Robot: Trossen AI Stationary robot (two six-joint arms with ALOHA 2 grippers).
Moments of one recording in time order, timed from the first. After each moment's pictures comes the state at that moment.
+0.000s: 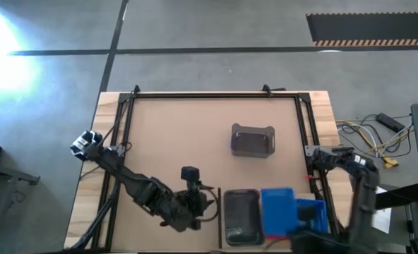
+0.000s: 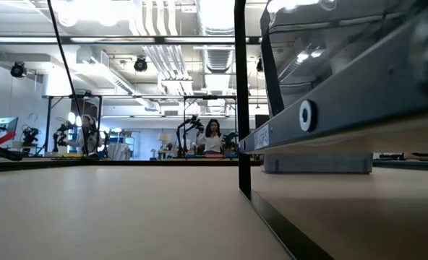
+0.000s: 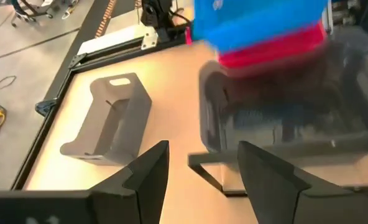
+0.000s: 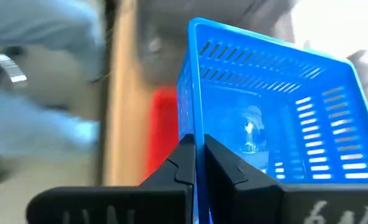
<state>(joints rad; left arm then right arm) -0.61 1.74 1.66 -0.67 -0.71 -0.21 1.16 1.92 1.96 -1.57 0.54 1.07</state>
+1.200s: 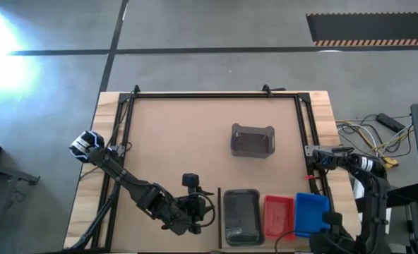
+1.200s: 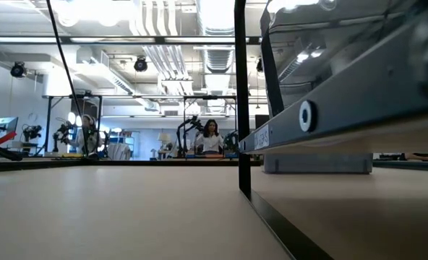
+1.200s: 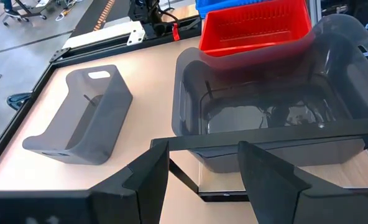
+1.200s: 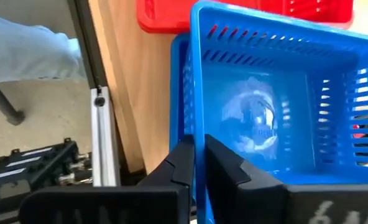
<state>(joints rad) -0.63 1.74 1.45 -0.41 -0.72 -0.24 1.35 1.91 1.76 -1.57 0.16 1.49</state>
